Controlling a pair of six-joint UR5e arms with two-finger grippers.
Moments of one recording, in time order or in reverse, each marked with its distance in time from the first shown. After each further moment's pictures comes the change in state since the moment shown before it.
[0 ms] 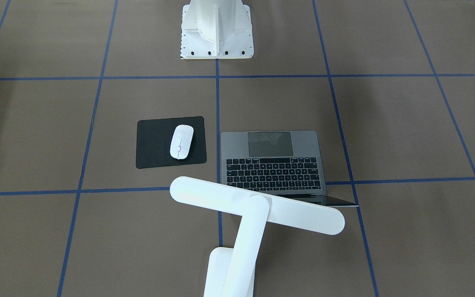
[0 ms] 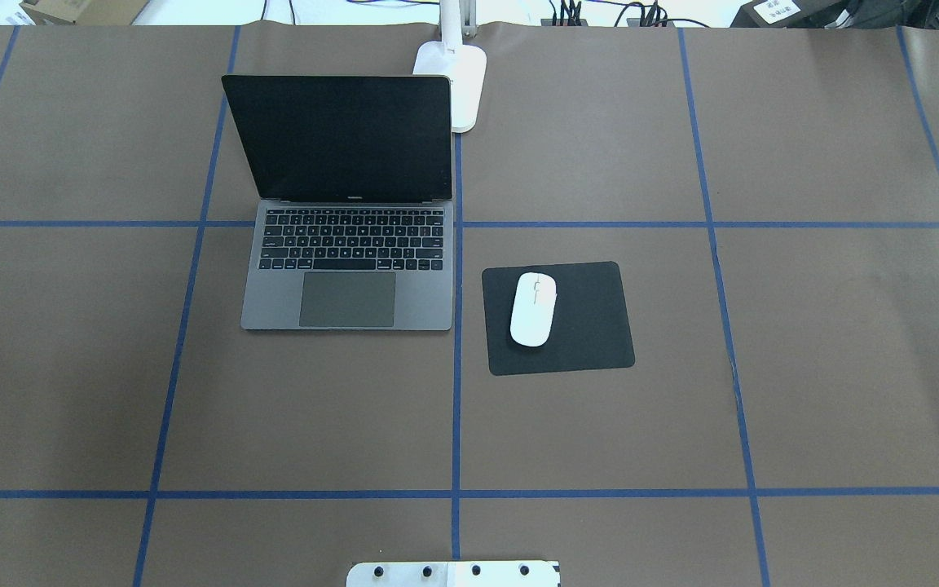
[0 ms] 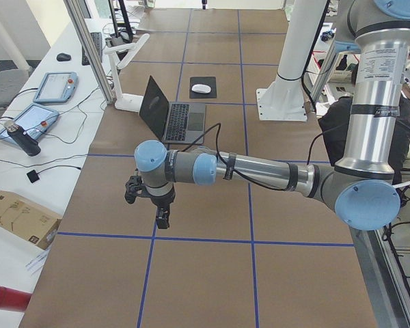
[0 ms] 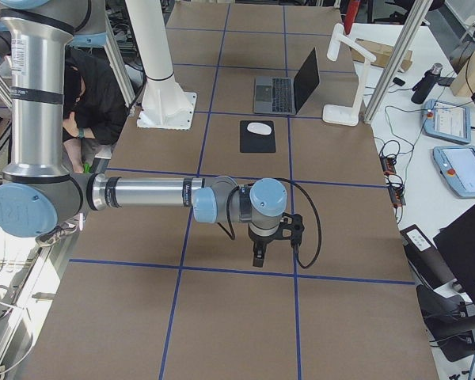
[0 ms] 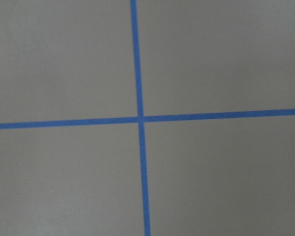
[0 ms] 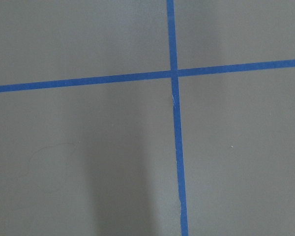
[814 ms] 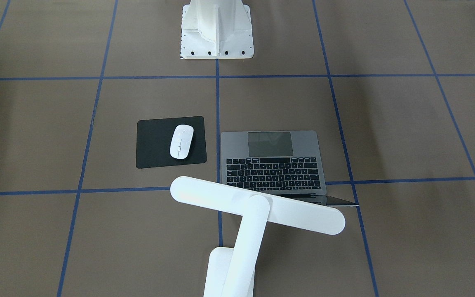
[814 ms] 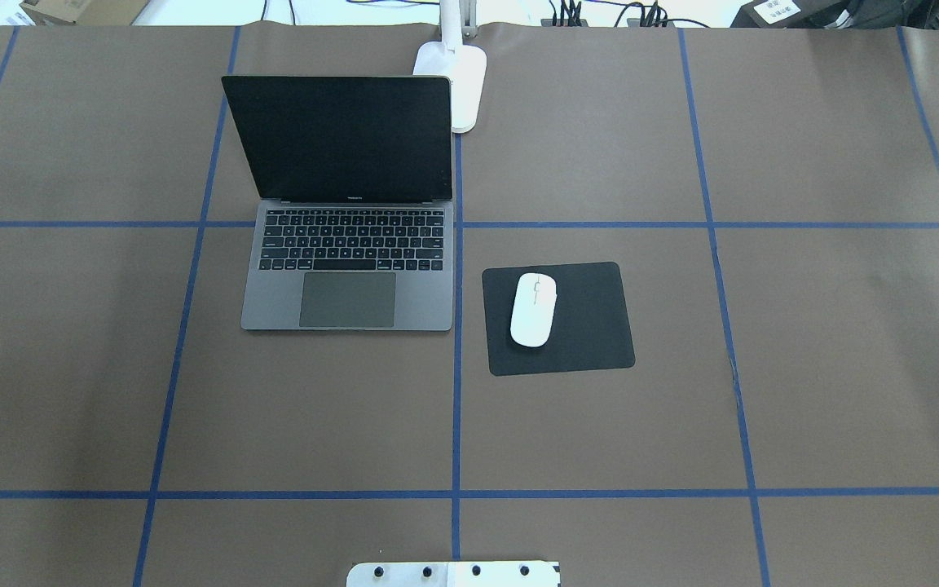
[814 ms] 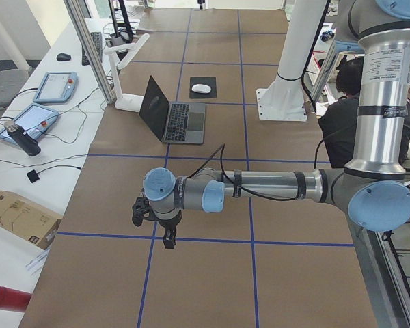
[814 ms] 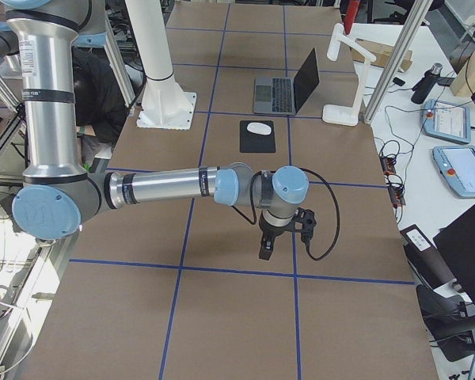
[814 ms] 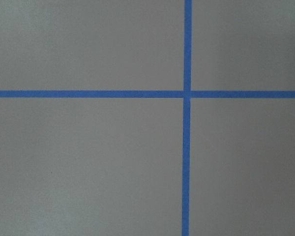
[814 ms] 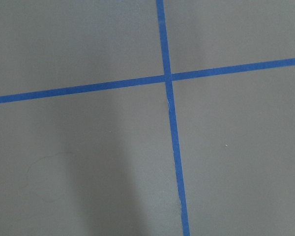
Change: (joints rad) left arm -0.015 0.052 0.083 -0.166 -0.050 -0.008; right arm -0.024 0.097 -0.005 -0.210 -0.035 -0.010
